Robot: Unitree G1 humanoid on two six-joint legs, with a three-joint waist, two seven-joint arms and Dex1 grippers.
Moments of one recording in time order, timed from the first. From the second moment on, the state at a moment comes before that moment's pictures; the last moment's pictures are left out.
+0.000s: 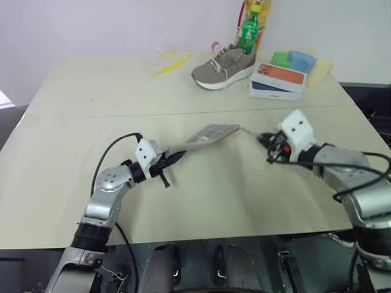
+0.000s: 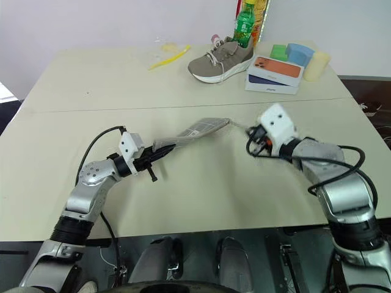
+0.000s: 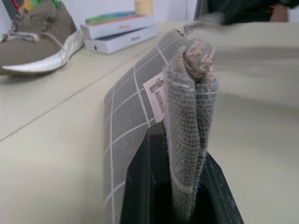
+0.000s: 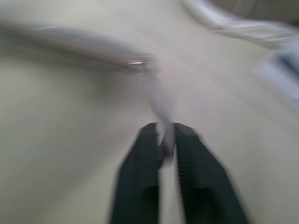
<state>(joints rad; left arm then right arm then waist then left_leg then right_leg) -0.29 0.42 -0.07 0.07 -0.29 -0.01 -0.86 -0.30 -0.77 -0.04 -0.48 0.34 0.83 0.61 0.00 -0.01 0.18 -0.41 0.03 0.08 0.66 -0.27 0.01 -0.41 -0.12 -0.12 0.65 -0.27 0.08</state>
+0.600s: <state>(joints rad) -0.12 0.57 0.16 0.15 -0.26 0.05 -0.71 -0.17 -0.71 -0.07 -0.35 0.28 0.57 0.62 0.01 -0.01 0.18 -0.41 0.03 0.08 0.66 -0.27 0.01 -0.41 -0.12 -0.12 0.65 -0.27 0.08</state>
